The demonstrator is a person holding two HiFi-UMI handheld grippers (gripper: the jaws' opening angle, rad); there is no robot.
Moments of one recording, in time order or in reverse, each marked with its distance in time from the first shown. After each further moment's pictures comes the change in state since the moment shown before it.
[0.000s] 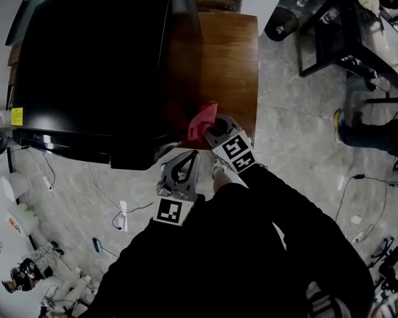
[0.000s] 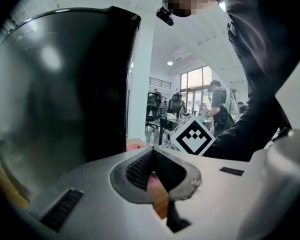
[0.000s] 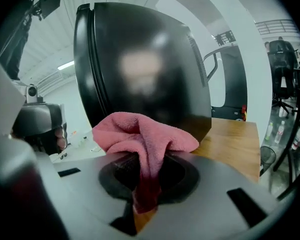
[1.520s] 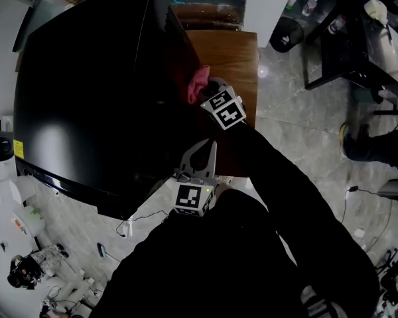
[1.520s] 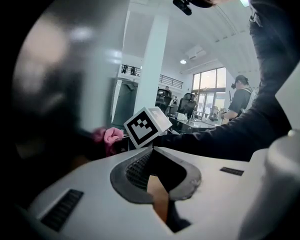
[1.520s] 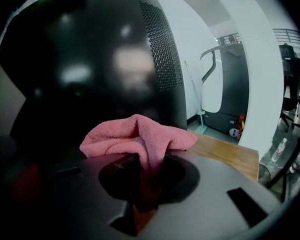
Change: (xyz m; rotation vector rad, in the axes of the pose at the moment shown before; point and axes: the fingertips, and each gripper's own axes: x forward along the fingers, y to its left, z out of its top) left arm 0.153 0.012 0.031 -0.103 -0.017 0.079; right arm 0.098 -0.180 0.076 -0.054 0.025 -0.054
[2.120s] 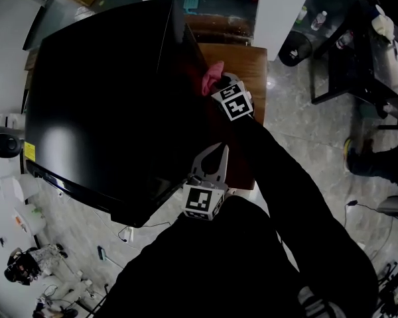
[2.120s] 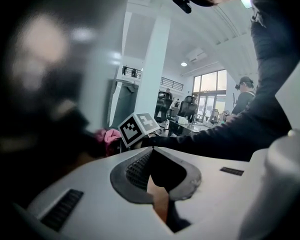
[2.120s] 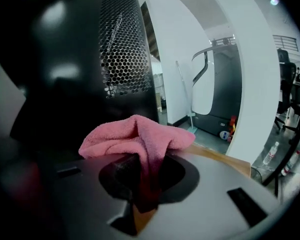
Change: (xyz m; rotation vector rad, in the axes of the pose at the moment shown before) left arm 0.023 0.004 0.028 -0.016 -0.026 0.001; right arm 0.029 -0.066 0.026 0.012 0.006 -0.101
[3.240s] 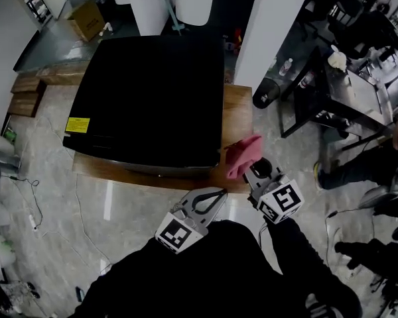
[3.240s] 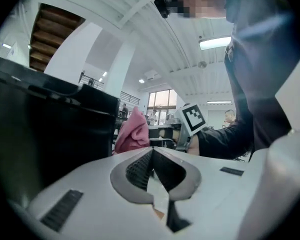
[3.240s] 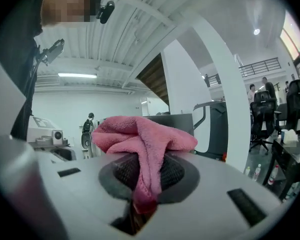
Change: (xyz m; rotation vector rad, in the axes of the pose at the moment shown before) left arm -0.299 -0.027 0.107 0.094 -0.181 -0.546; right arm -0.331 0.297 0.134 -0.050 -0.389 -0.077
